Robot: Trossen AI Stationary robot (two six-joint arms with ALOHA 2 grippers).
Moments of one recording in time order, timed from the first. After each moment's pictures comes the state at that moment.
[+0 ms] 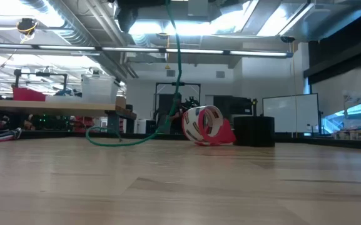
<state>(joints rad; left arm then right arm) -0.16 1.23 0.85 0.09 -0.21 -0.36 0.02 1.51 1.32 0.21 0.18 0.39</state>
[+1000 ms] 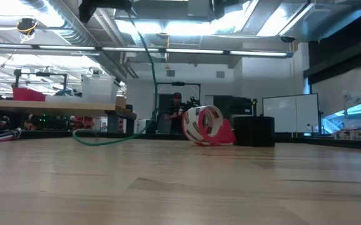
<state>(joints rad) -0.16 0.92 0.85 -0.29 -0.54 -0.41 0.02 1.51 1.32 -0.10 0.07 0.47</state>
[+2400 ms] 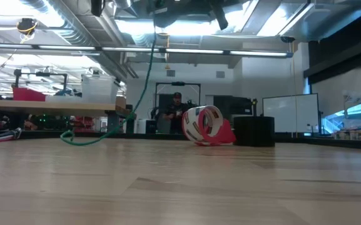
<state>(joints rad) -0.12 0.94 0.85 -0.03 -0.45 -0.57 0.02 1.57 1.31 -0.09 0.37 0.44</state>
